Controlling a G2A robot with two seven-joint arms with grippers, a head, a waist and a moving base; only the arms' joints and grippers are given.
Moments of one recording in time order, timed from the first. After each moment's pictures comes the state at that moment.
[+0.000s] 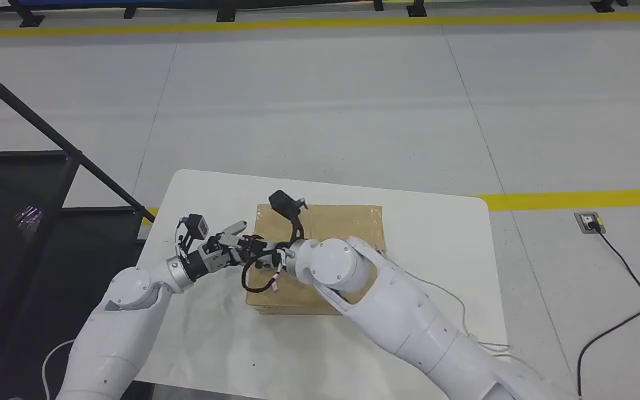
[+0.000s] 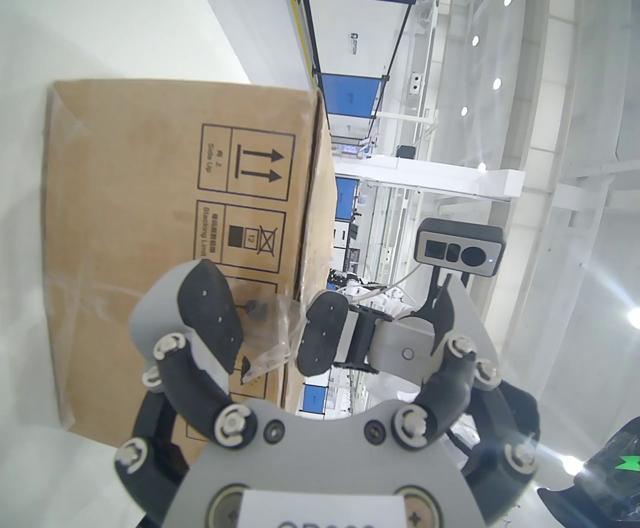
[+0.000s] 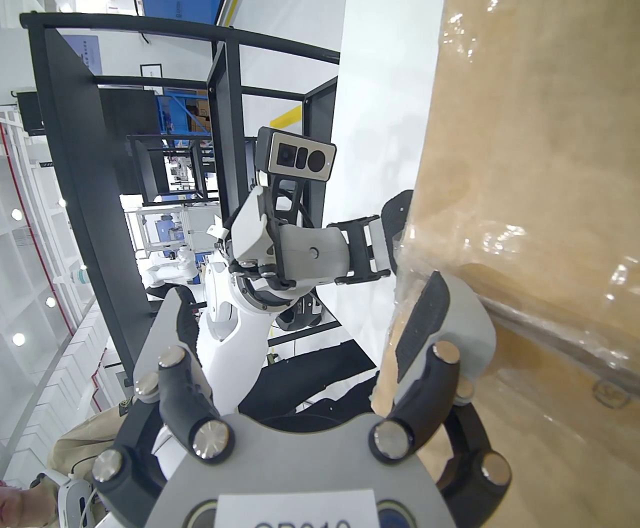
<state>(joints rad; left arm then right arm) 0.74 -1.08 -1.22 -0.90 -0.55 -0.29 -1.01 -0.40 -1.59 0.59 -1.05 0.19 0.22 0.46</state>
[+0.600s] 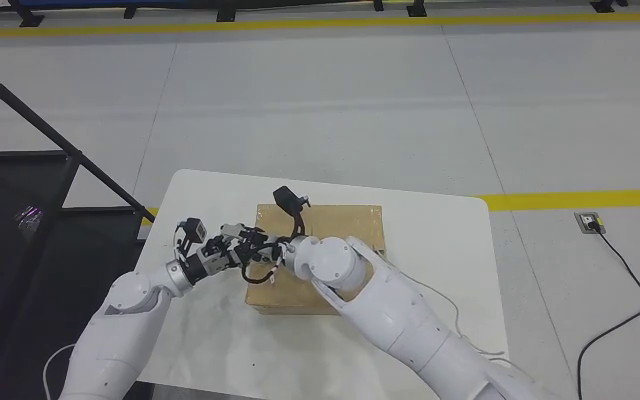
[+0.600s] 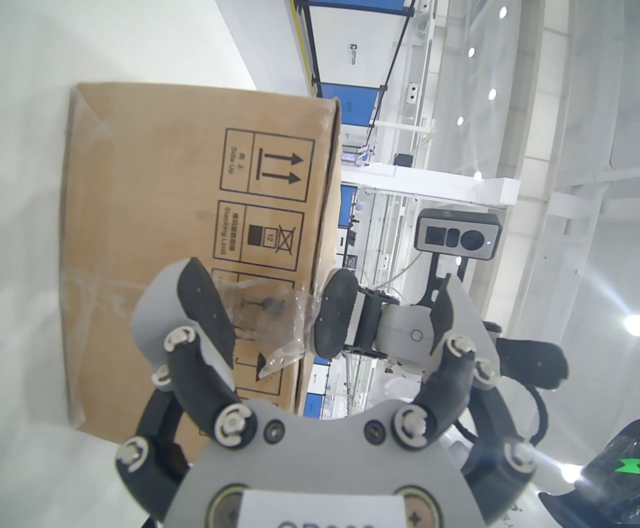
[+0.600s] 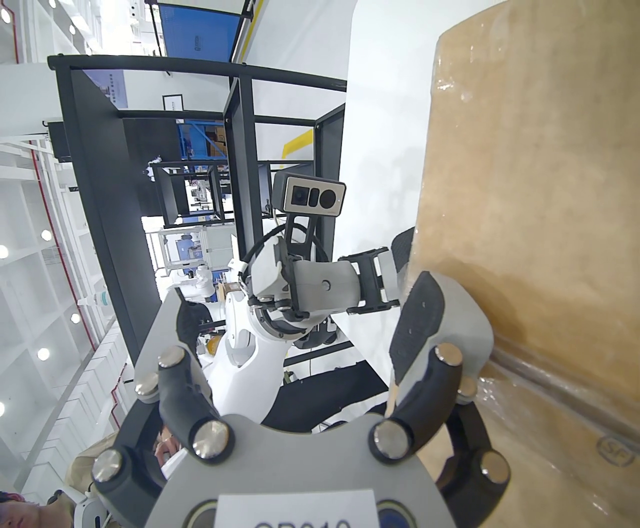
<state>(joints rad) 0.76 -1.09 -1.22 -0.88 -0.55 -0.30 -1.00 -0.42 -1.62 0.65 -0.98 0.18 0.18 0.44</state>
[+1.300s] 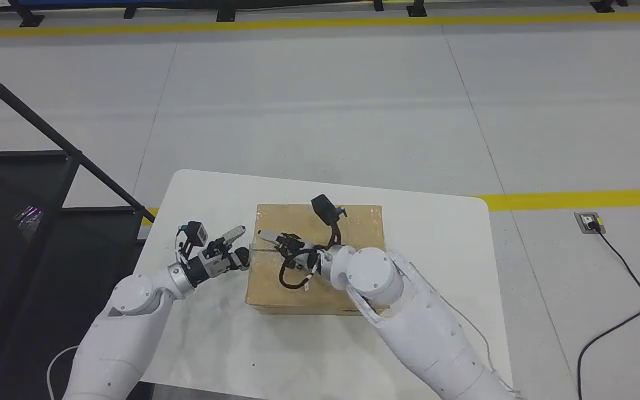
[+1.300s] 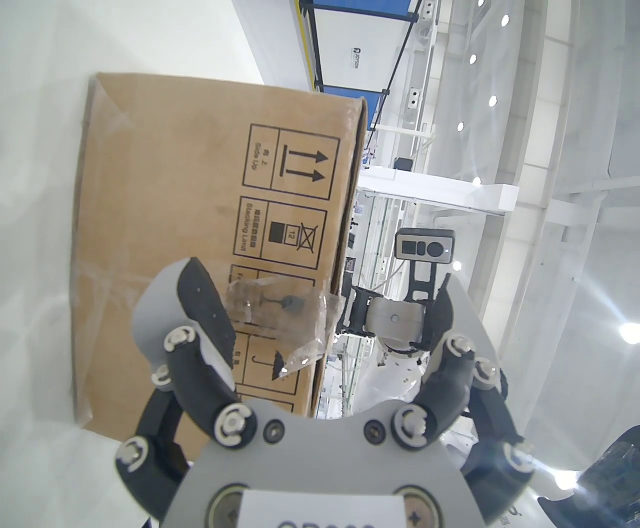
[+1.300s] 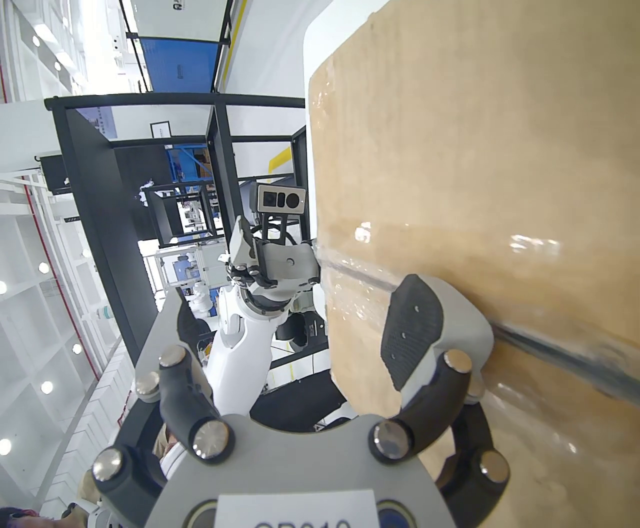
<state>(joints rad) 0.75 -1.10 -1.23 -0.86 -0.56 -0.32 -0.99 -0.68 -1.50 0.90 -1.32 -0.03 0.35 0.54</state>
